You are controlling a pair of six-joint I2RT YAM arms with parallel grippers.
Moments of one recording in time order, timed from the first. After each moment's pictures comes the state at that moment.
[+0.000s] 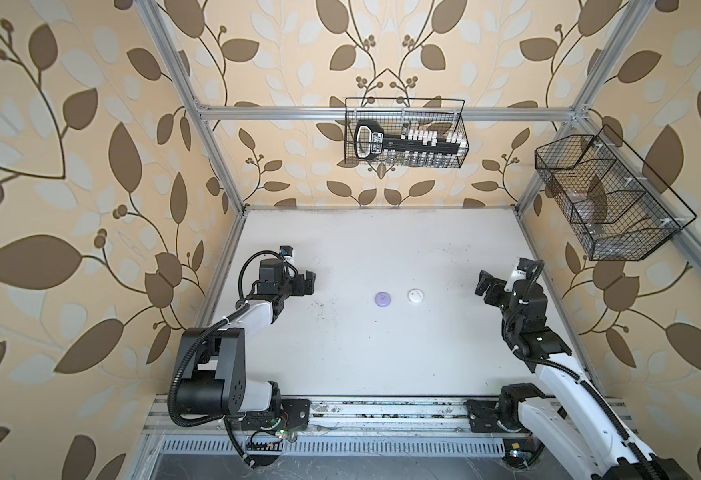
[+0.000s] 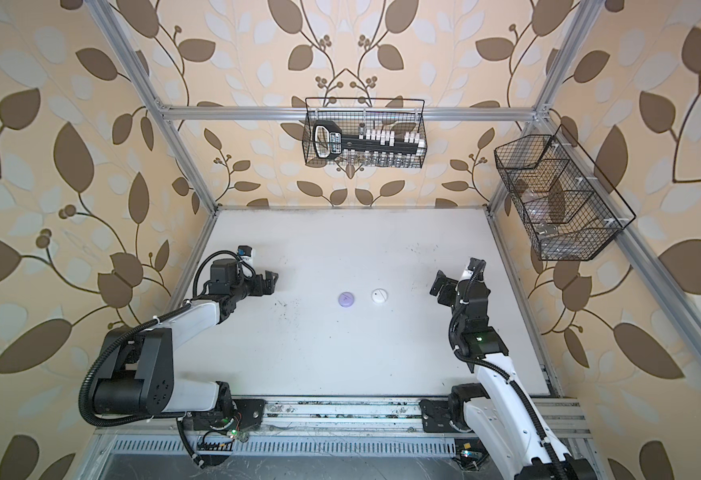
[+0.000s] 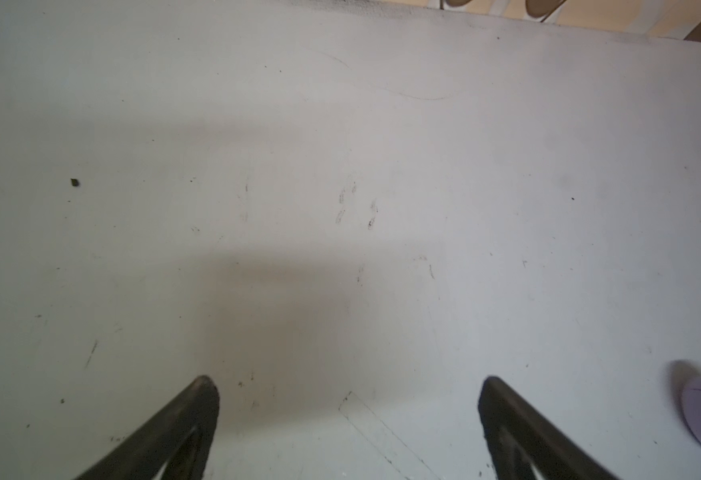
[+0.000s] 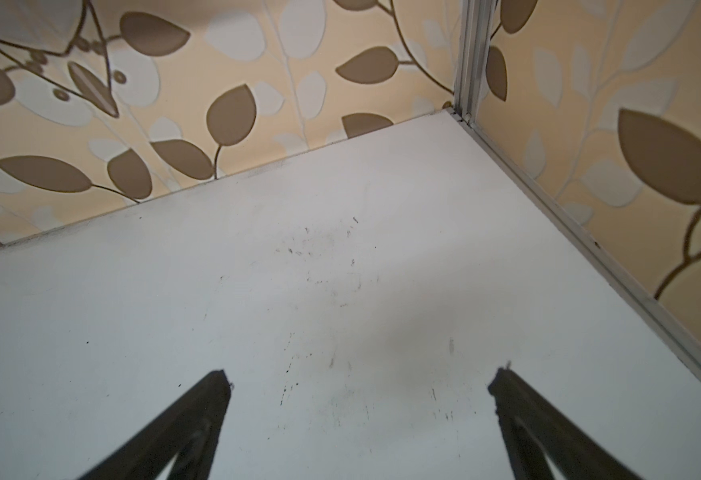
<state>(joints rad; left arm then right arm) 0.03 1.38 0.59 0.16 0.19 -0.07 0.09 0.79 0.45 -0.04 0.30 0.27</state>
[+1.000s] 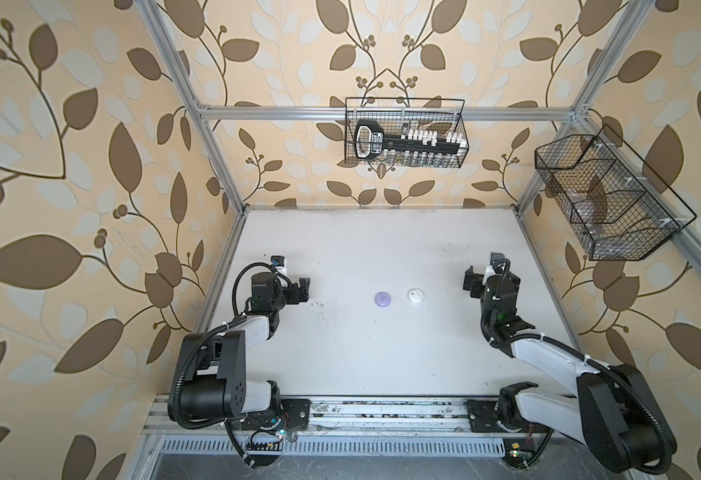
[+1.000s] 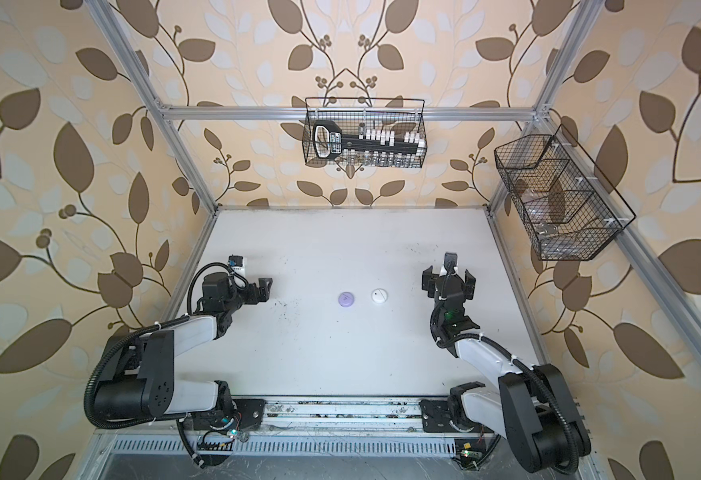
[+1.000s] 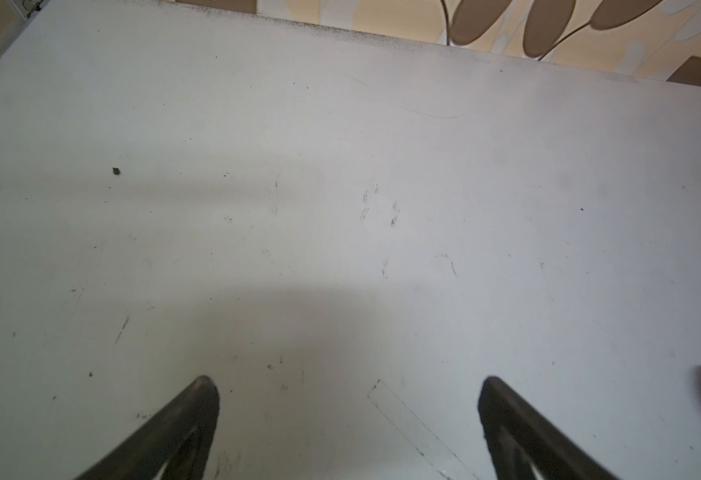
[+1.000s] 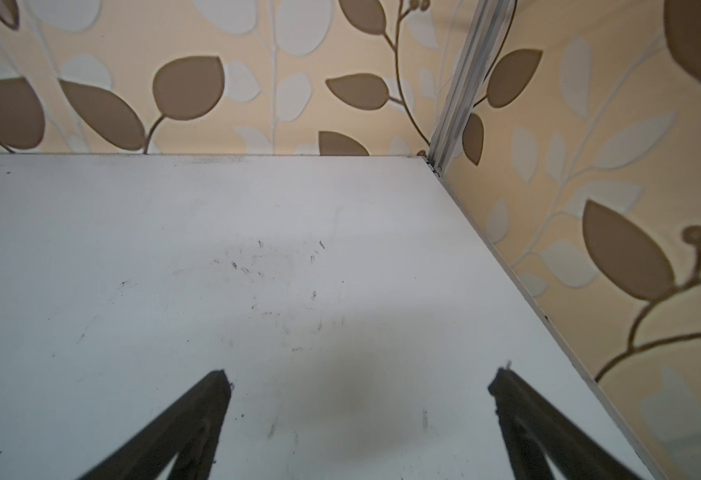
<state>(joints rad) 0.09 1.36 0.39 0.45 0.25 -0.06 0.19 1.19 0.36 0.51 0.54 0.00</state>
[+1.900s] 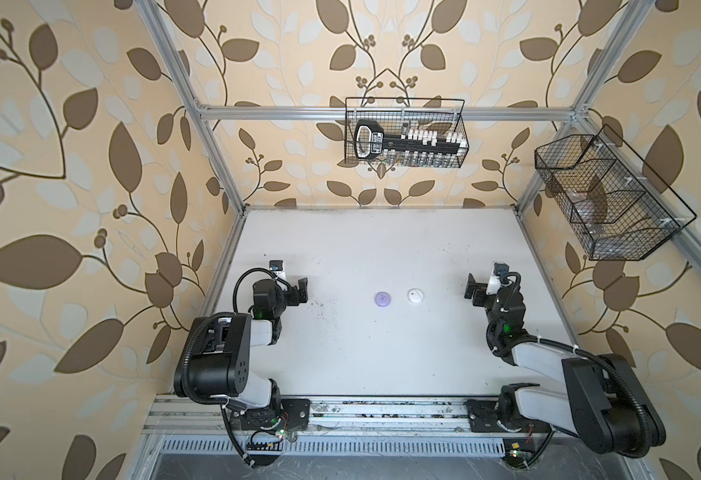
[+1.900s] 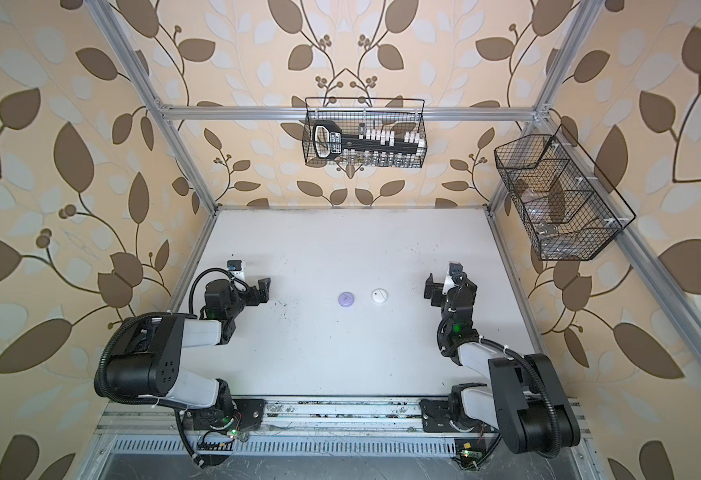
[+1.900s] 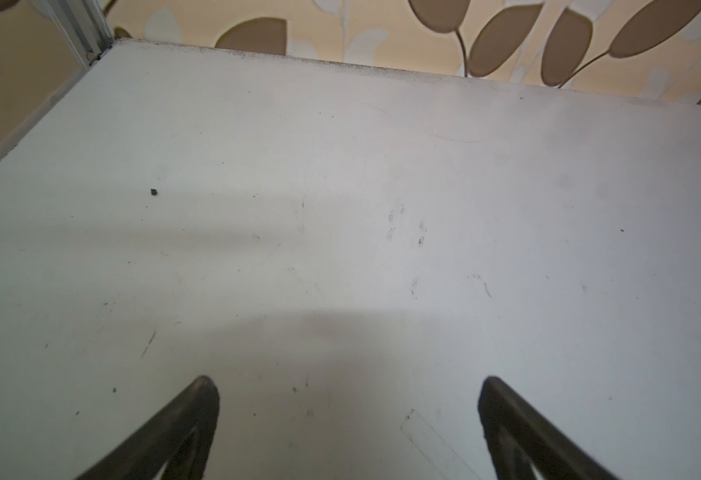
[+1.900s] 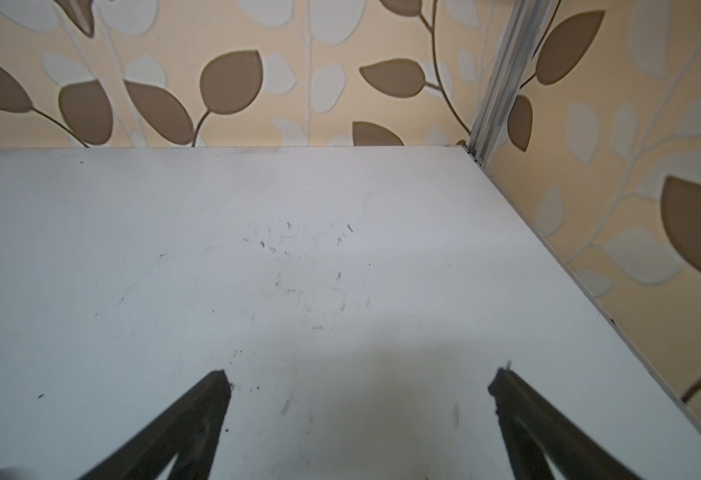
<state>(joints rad) 0.09 1.48 0.33 0.72 0.17 -0.07 0.08 1.27 0.22 0.77 0.28 0.00</state>
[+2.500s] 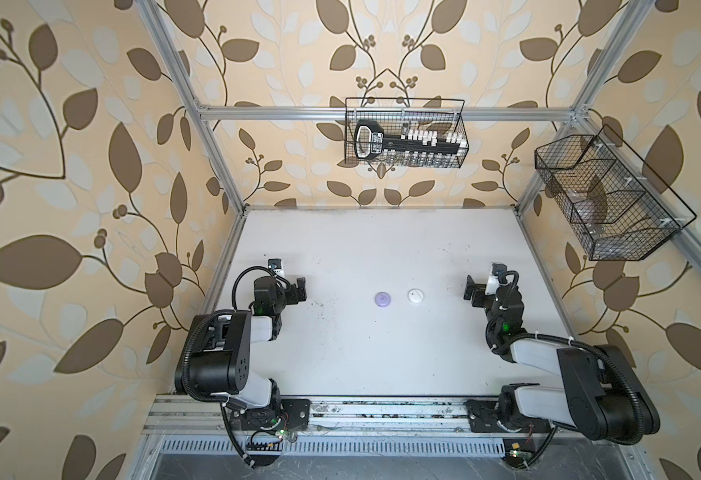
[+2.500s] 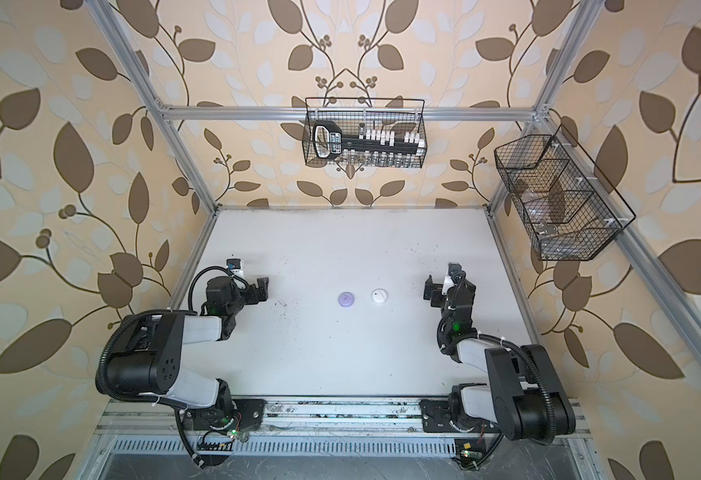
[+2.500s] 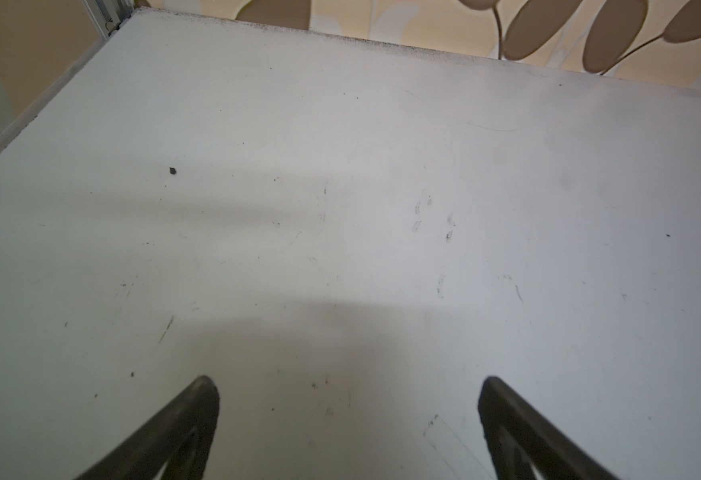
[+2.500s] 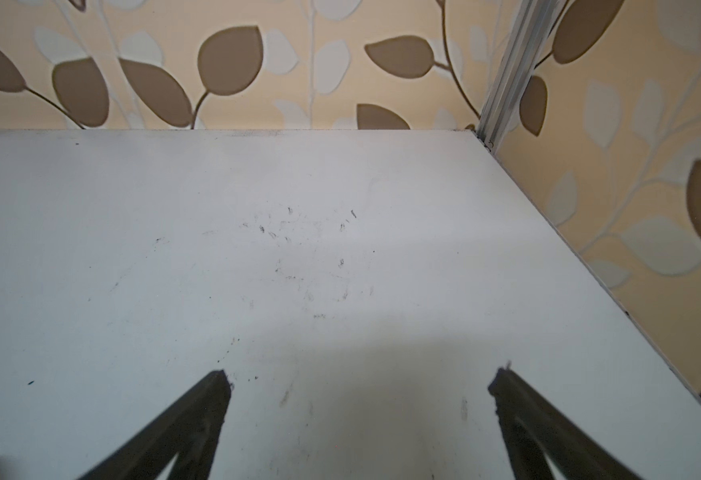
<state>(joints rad) 0.09 1.50 0.36 0.64 0.13 -0.09 0.05 1.31 0.23 0.78 0.24 0.00</state>
